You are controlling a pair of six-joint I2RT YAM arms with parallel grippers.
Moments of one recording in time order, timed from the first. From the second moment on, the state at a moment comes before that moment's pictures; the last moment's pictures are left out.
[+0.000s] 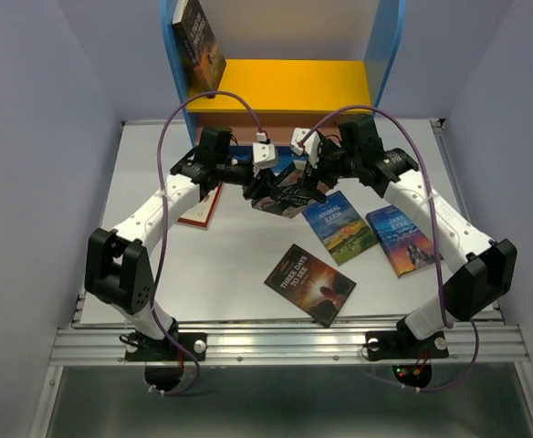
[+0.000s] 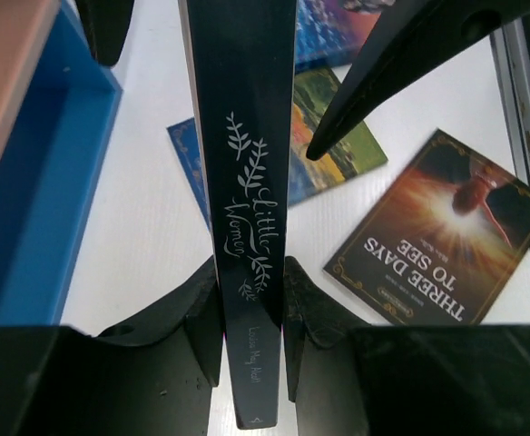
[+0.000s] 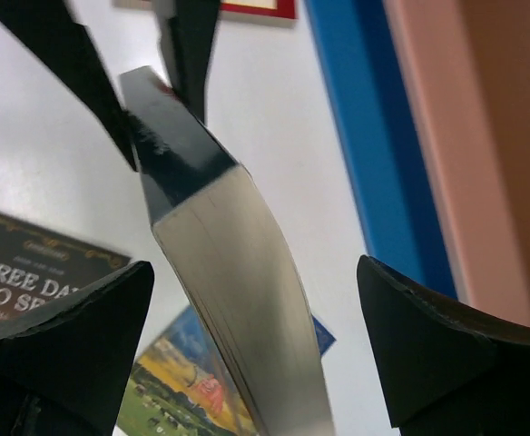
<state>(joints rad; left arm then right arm) -0.43 1.61 1.35 -0.39 0.98 0.62 0.50 1.55 1.54 -0.67 -0.50 -0.71</state>
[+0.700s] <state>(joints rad) -0.43 1.32 1.16 0.20 0.48 0.02 0.50 0.99 1.27 0.06 0.11 -0.21</state>
